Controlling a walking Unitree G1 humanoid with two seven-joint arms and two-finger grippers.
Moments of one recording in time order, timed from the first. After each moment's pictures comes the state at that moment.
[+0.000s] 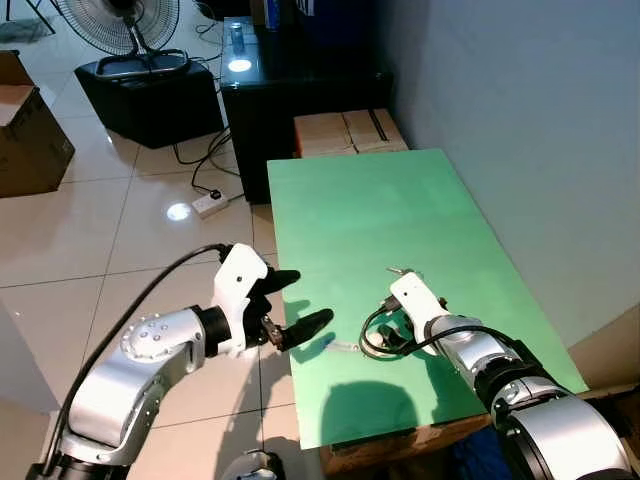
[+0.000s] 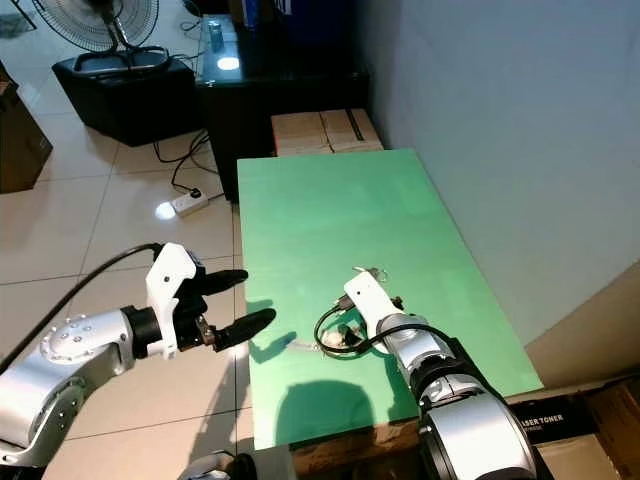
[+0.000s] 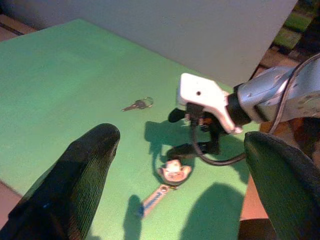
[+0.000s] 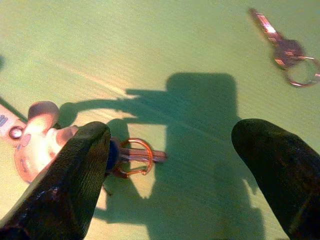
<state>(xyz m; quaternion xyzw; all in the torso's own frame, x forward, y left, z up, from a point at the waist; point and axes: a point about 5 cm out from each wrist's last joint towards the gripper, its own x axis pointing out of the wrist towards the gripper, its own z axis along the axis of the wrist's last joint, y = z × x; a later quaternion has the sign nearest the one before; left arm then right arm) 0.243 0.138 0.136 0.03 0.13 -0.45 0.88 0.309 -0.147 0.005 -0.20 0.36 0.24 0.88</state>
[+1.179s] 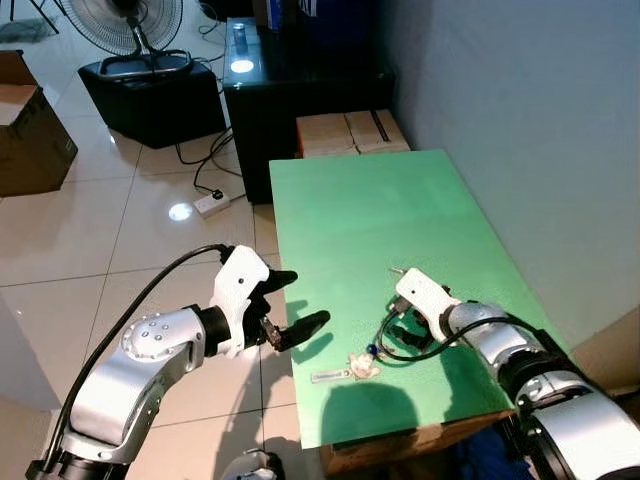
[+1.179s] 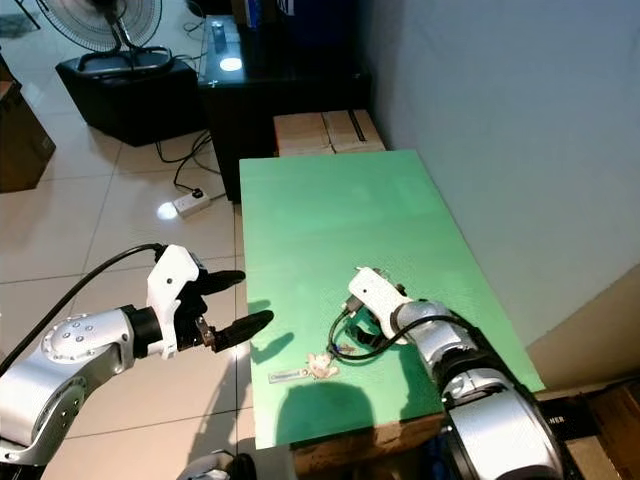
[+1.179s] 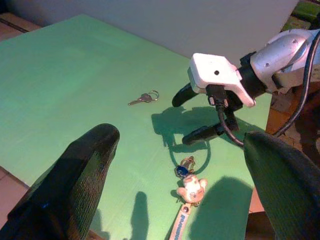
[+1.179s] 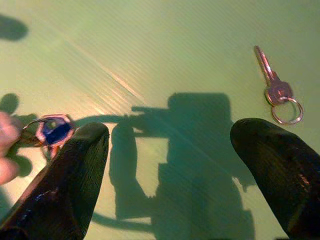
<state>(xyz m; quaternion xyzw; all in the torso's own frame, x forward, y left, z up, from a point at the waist) 0.244 0.138 0.134 0.05 0.14 -0.45 0.88 0.318 -0.165 0.025 -0.27 0.32 0.34 0.84</state>
